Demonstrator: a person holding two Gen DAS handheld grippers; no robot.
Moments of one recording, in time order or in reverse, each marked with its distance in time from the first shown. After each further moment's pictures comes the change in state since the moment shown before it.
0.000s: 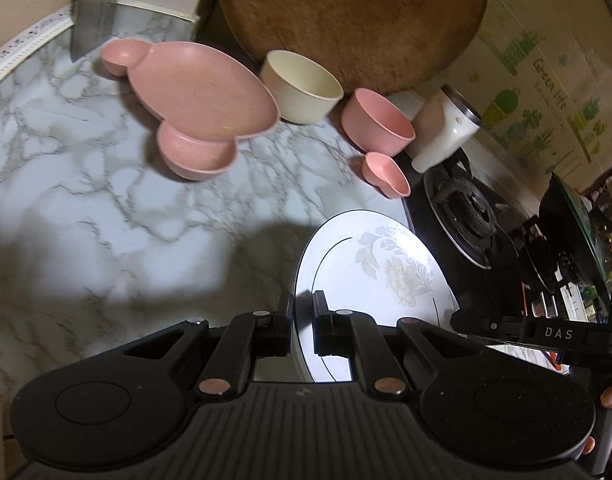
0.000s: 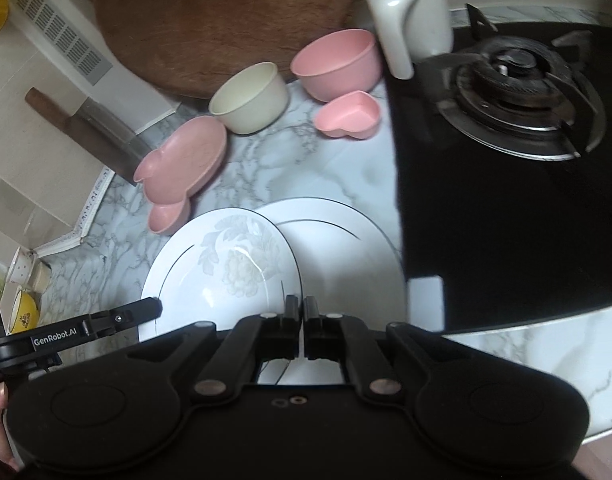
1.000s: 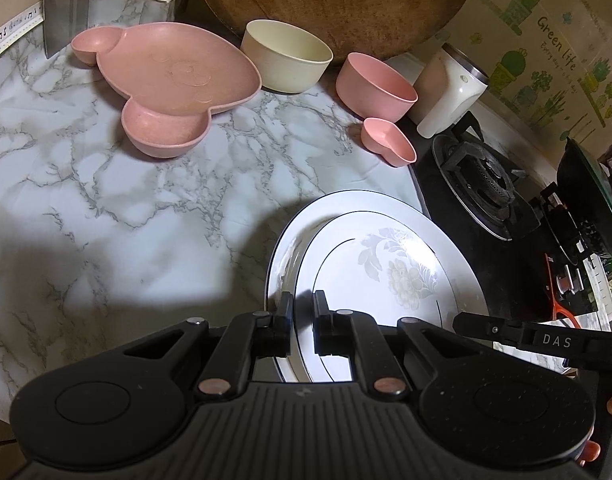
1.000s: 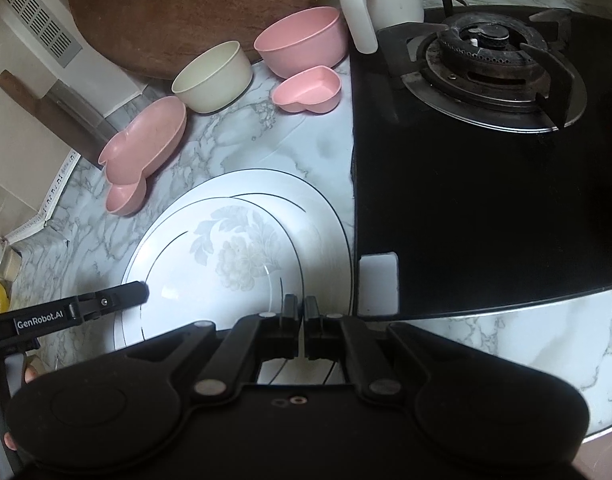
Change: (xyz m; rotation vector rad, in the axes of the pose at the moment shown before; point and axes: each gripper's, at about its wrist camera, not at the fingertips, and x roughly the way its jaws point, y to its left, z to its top) left arm 0.033 -0.019 -0.008 0.059 0.045 0.061; right arm 0.017 -0.020 -0.012 -0.018 0.025 -0.069
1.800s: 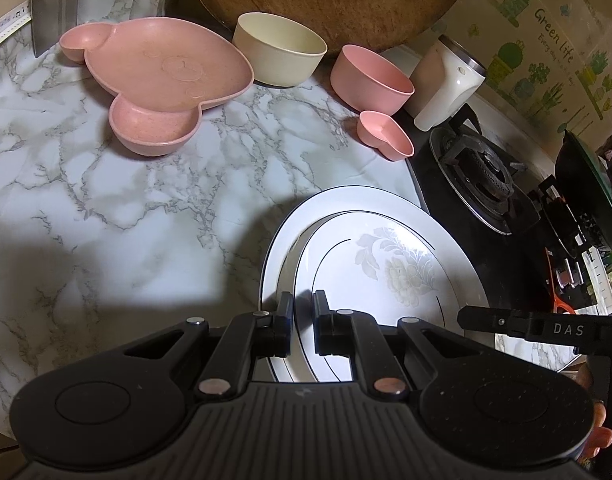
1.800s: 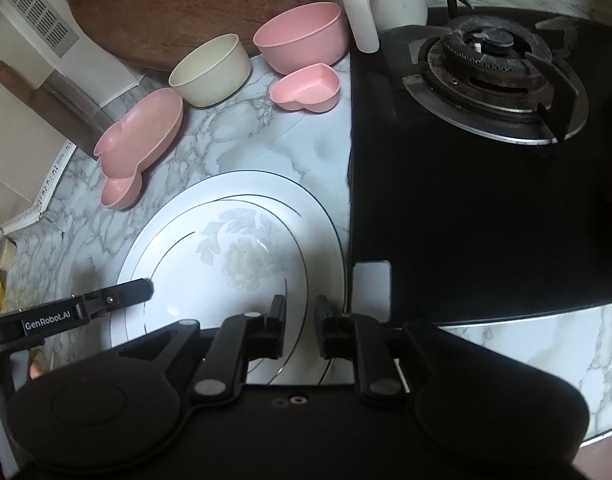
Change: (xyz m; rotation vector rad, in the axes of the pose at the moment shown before) left arm 0.009 -0.002 0.003 0.019 0.020 -0.008; right arm -0.003 0.004 0.009 -0.031 0.038 -0.030
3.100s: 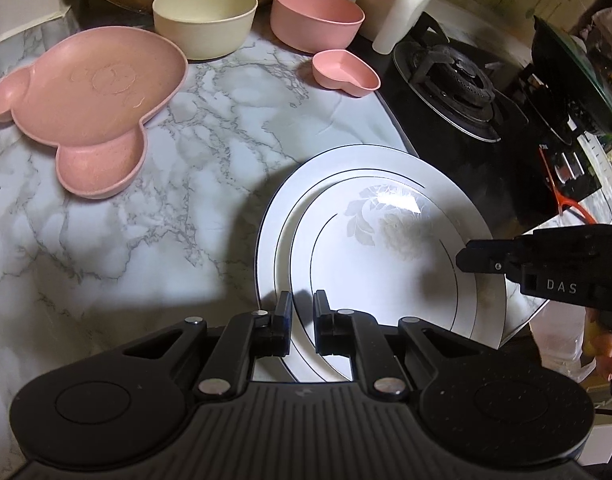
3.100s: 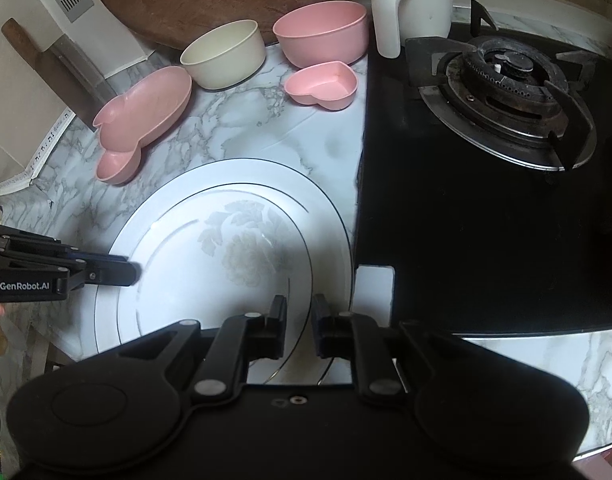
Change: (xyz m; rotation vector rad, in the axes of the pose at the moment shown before) left arm 0.010 -0.016 0.038 0.294 0.249 0.003; right arm 0.005 0.014 0.002 -0.105 0.015 -0.056
